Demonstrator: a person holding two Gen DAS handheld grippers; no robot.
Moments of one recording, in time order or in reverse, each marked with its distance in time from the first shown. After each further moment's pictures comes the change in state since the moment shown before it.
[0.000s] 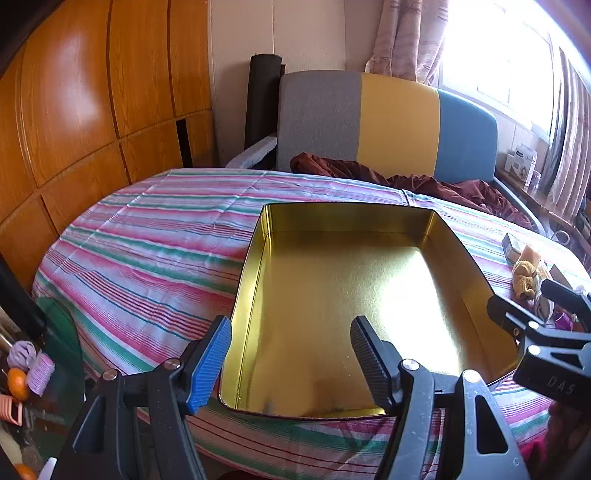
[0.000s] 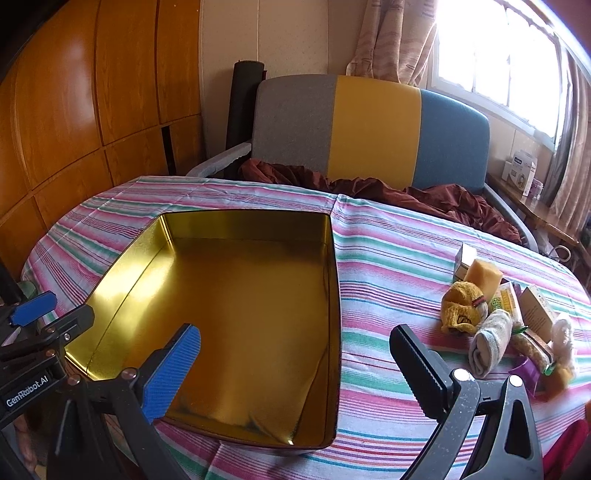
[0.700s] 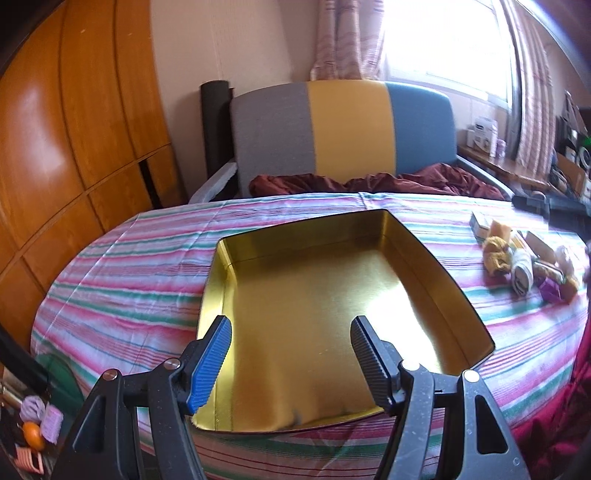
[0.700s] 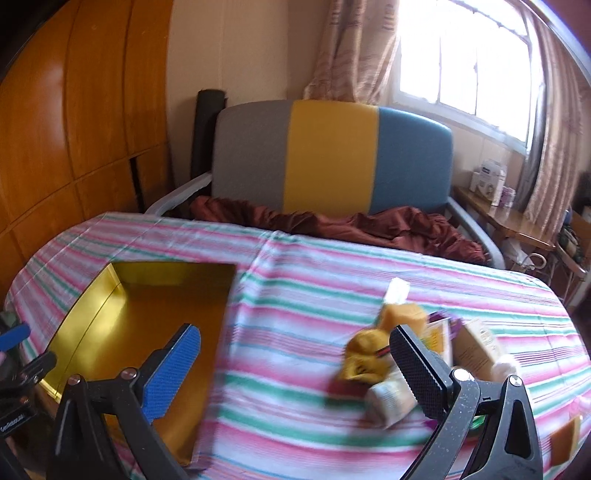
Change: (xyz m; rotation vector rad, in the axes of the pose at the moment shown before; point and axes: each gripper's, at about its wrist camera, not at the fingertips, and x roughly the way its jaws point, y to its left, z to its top) left arm -0.015 -0.044 0.010 0.198 -0.063 -0.066; right arm -0.029 -0.112 0.040 0.054 -0.093 -0.097
